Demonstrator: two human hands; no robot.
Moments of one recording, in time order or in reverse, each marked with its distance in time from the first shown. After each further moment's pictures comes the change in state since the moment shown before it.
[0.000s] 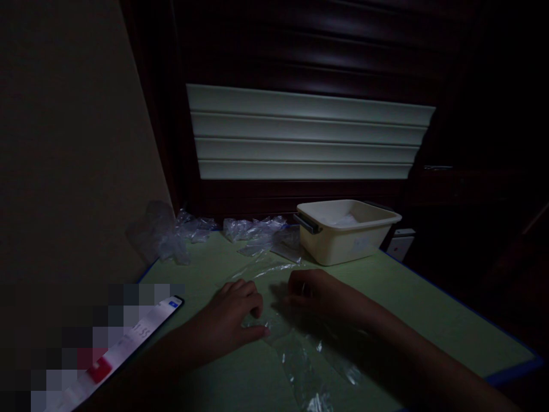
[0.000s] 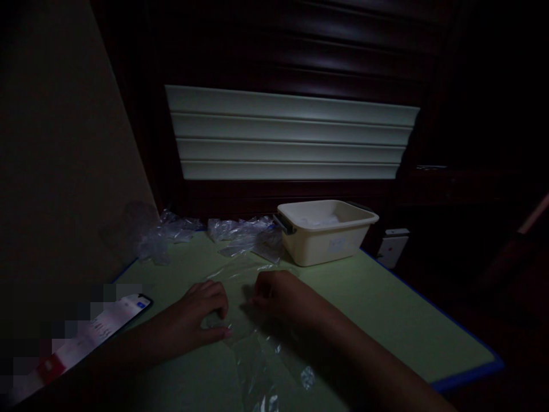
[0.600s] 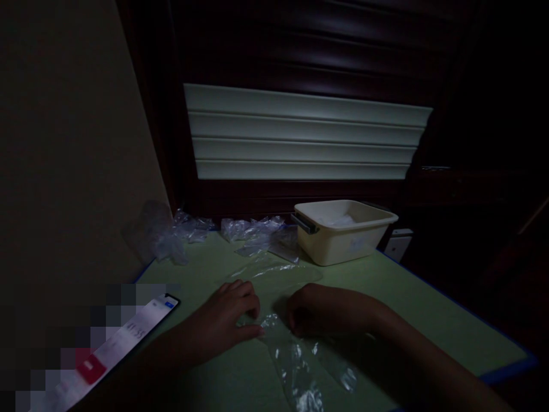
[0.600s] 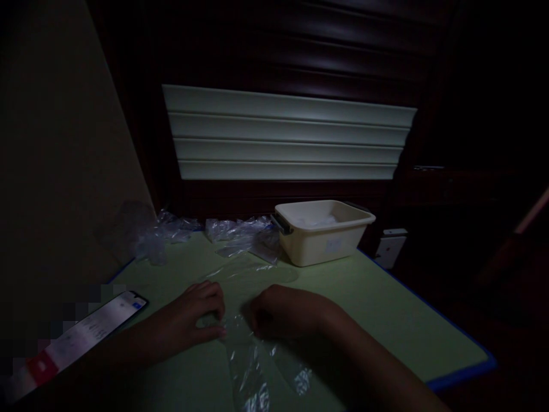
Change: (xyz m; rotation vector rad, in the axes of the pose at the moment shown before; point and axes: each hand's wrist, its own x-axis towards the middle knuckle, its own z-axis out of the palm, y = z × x) left_hand 0.000 0.004 -0.007 -0.009 -0.035 0.015; right_hand -0.006 0.006 -0.005 -0.085 -0.368 -0.170
